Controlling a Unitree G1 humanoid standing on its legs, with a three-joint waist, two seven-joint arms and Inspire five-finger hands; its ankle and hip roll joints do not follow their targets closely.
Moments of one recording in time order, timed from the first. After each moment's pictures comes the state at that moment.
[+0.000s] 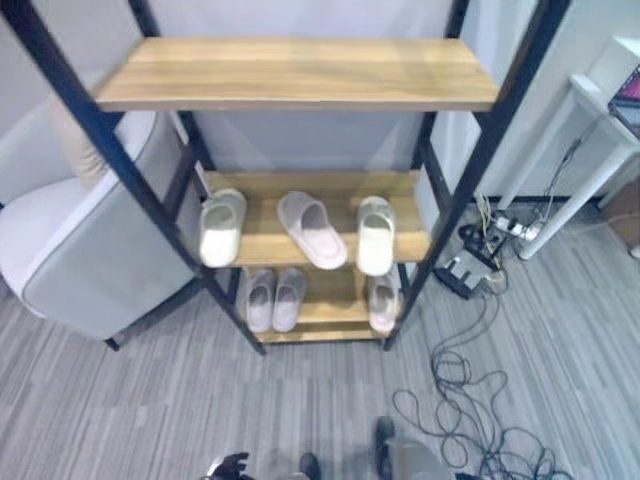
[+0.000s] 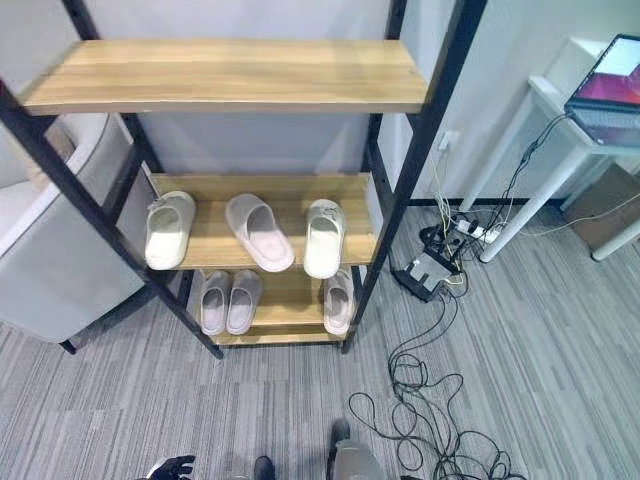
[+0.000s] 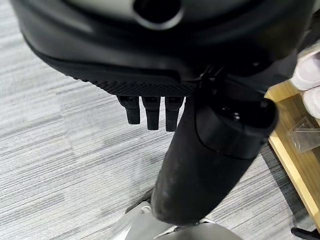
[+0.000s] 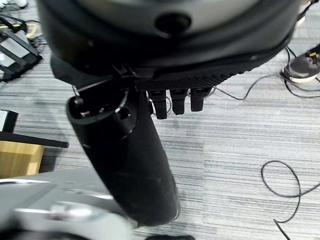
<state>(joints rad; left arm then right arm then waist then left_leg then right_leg) -0.04 0.26 -0.29 1.31 -0.01 -0.05 0.13 0.05 -0.21 0.21 1.27 0.12 -0.03 -0.11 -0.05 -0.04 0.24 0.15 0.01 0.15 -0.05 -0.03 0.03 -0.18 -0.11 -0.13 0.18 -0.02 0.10</state>
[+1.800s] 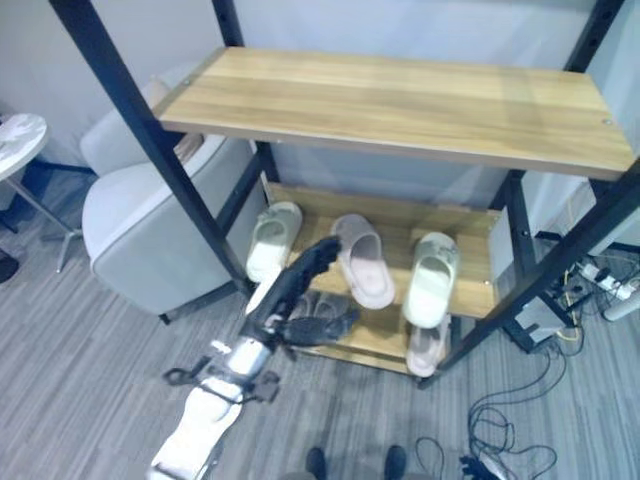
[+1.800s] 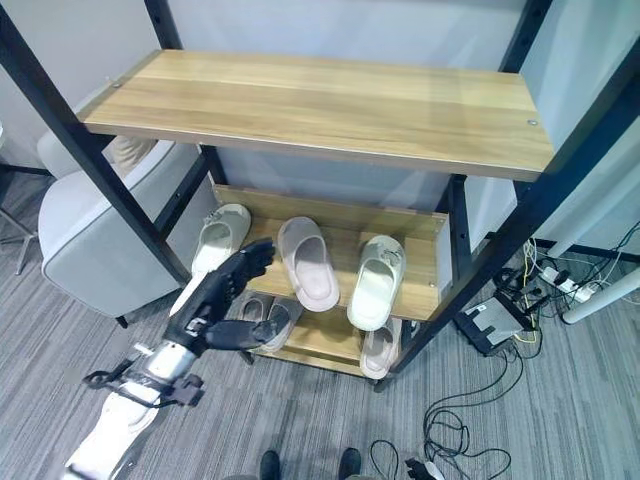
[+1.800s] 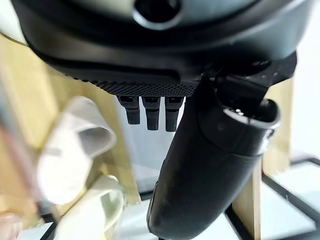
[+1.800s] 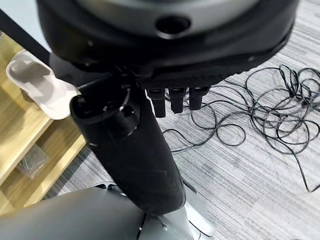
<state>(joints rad) 0.02 0.49 -0.30 -0.26 -0.10 -0.20 0.04 0.07 -0.28 0.30 1.15 -0.08 -0.06 -0.16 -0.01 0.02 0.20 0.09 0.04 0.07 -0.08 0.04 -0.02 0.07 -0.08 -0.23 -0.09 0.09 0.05</state>
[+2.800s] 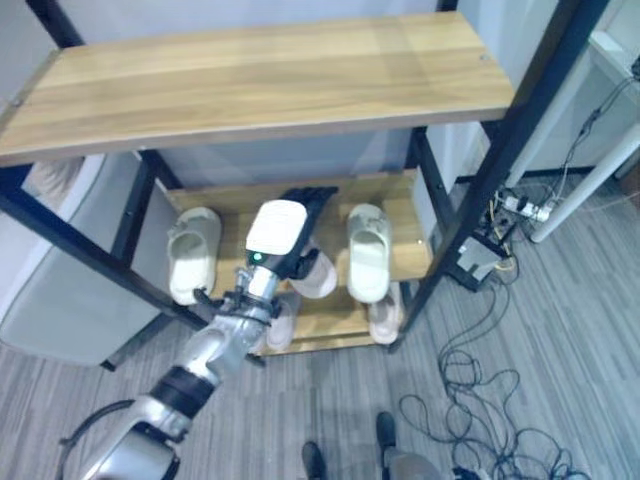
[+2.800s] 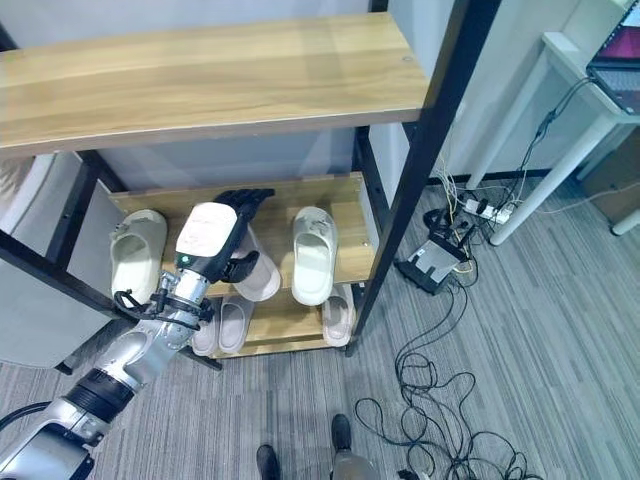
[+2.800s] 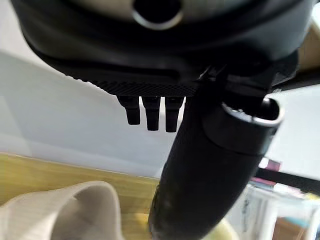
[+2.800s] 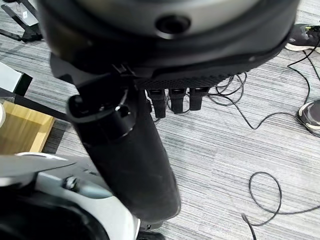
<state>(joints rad) -0.51 0.57 -0.48 0.25 0.74 -0.02 0.44 0.08 -0.25 0.33 1.18 -0.04 -0.07 -0.18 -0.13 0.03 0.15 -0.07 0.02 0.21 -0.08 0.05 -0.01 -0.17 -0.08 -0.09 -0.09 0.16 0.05</state>
